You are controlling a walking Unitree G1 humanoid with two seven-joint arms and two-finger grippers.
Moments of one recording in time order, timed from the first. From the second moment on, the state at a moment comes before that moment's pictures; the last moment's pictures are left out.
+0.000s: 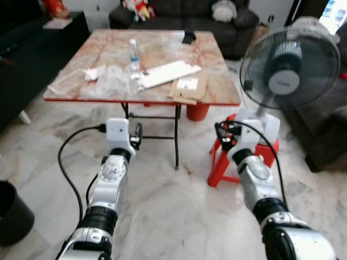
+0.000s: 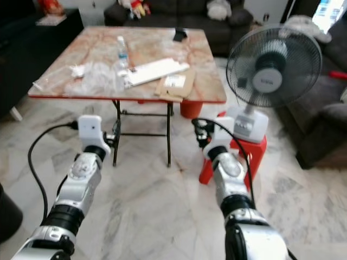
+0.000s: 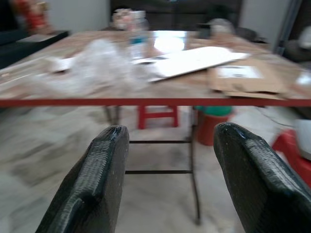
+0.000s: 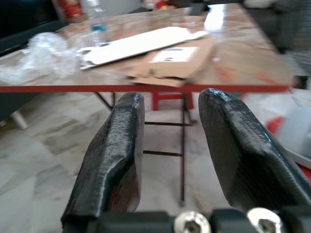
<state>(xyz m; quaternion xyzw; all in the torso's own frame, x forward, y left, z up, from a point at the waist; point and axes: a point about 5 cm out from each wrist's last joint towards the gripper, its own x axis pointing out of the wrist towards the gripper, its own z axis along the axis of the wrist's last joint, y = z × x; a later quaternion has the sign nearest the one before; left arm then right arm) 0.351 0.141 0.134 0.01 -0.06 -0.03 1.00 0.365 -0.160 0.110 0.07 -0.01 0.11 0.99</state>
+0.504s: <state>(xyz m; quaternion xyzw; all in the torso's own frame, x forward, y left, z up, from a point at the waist) 0.352 0.136 0.132 0.03 -0.06 -0.03 1.00 0.368 -0.156 0.118 0.06 -0.02 0.13 0.99</state>
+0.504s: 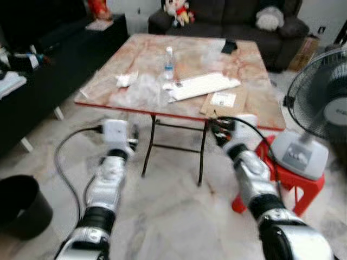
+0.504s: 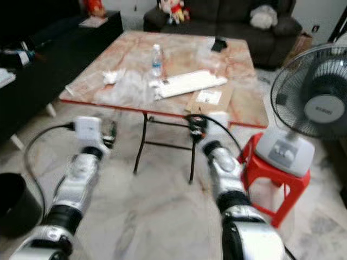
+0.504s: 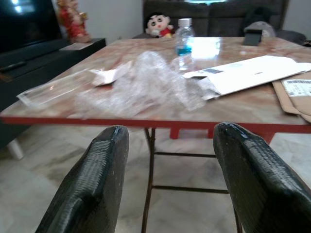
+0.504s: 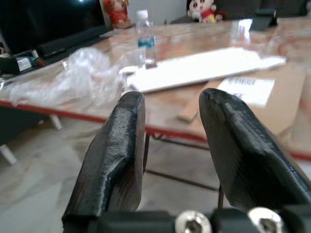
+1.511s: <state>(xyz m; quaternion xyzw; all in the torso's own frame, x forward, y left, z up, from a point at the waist) 0.353 0.158 0.136 0.04 -0.06 0.01 1.00 0.373 -0.115 0.134 0.11 -0.05 0.18 0.98</state>
